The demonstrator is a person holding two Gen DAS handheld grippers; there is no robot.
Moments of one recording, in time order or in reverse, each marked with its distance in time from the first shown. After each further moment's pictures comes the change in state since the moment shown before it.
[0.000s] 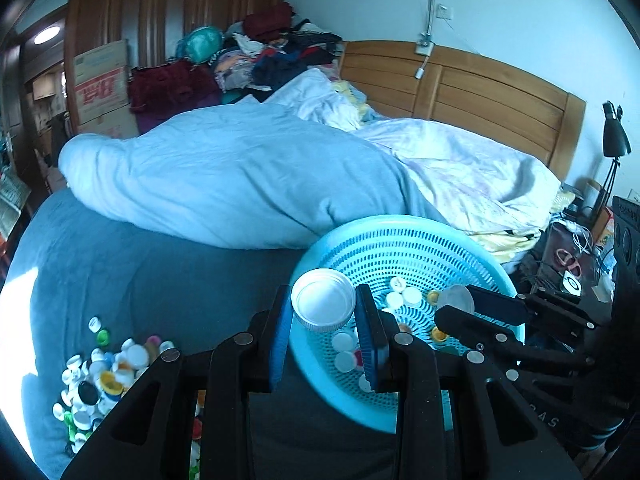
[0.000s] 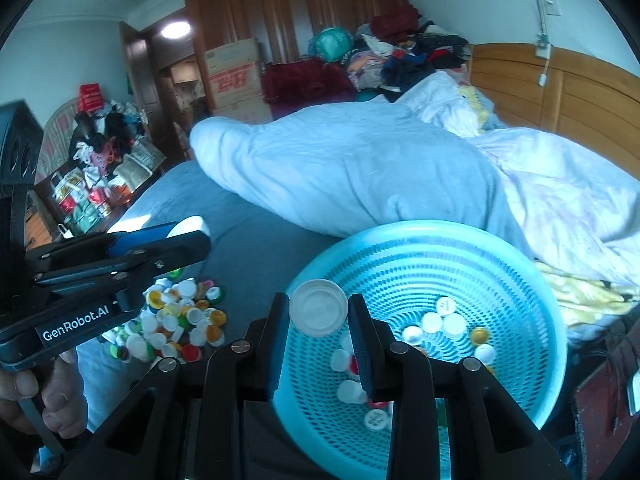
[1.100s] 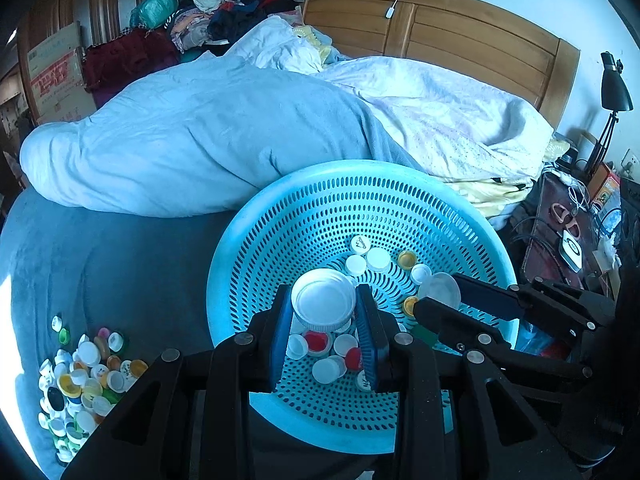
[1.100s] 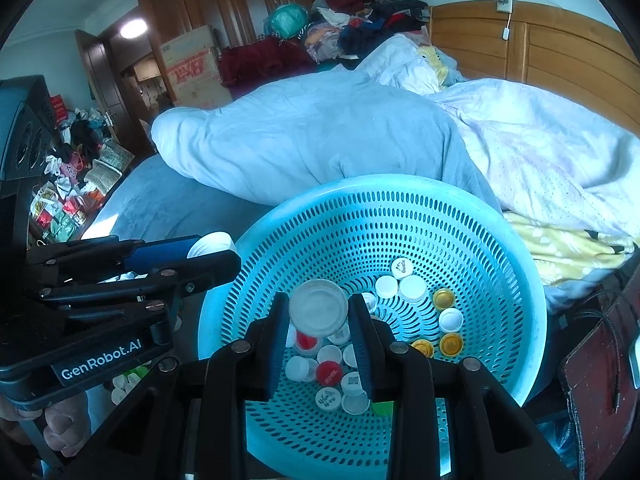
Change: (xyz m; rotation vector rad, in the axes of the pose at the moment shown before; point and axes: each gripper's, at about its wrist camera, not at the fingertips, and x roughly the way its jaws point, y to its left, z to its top) left arm 0.066 -0.057 0.003 0.067 0.200 -0.058; right arm 0.024 -0.059 -0.021 0.103 0.094 -0.050
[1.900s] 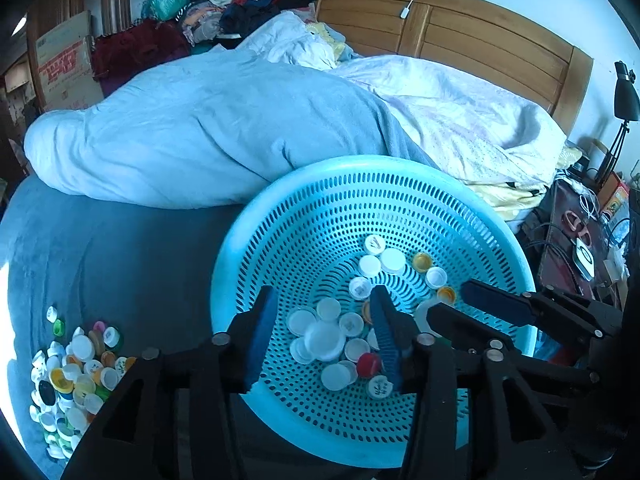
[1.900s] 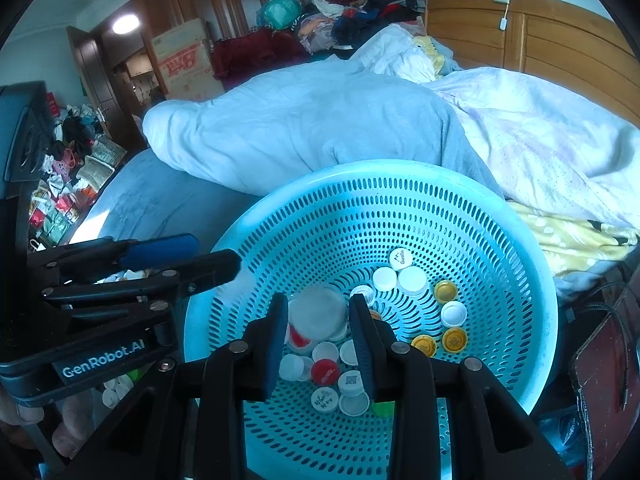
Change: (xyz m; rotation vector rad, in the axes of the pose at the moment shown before) left arm 0.019 0.011 -0.005 -0.034 -0.009 0.012; right arm 0.017 -0.004 -0.003 0.018 0.023 -0.028
